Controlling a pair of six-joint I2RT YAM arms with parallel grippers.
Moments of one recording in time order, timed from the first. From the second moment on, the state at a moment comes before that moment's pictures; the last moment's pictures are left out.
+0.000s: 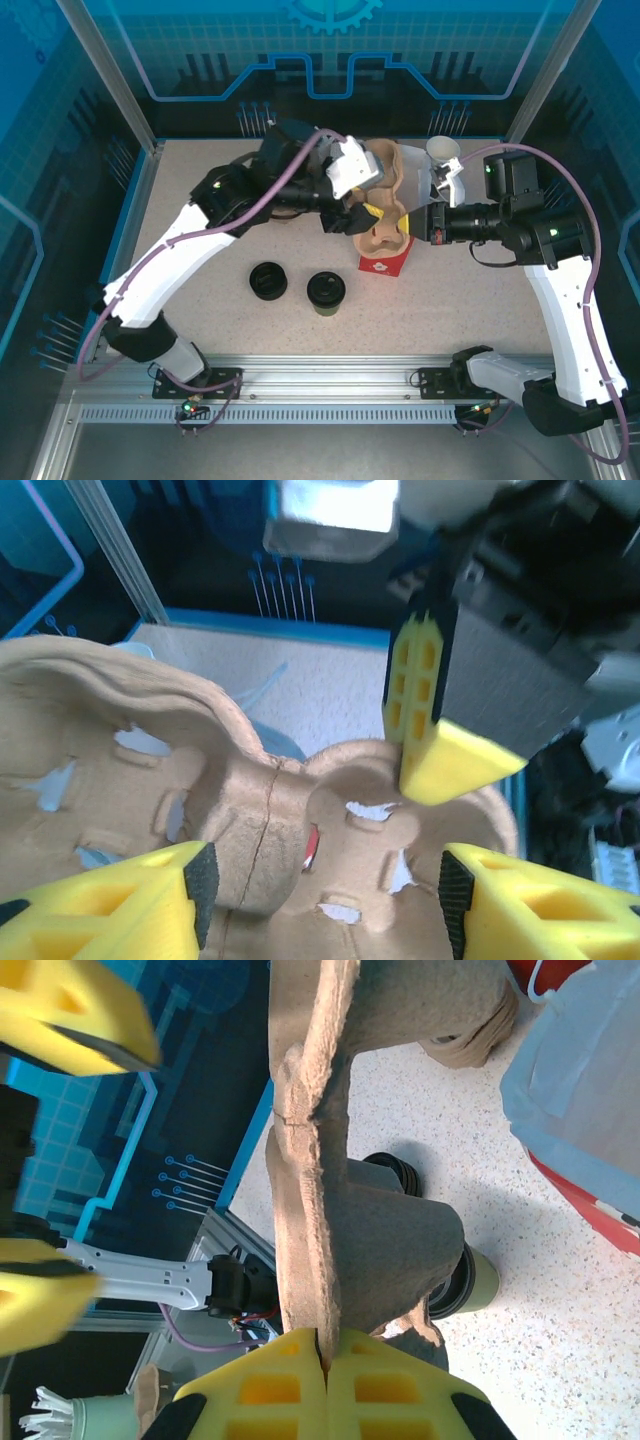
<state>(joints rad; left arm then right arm) -0.85 1.61 2.06 -0.96 0.31 0.28 0.25 1.11 1.59 -1.25 -0.74 0.32</state>
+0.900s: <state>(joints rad) -0.89 1.74 2.09 -1.05 0.12 0.52 0.28 1.14 1.58 -1.31 -0.75 0.26</state>
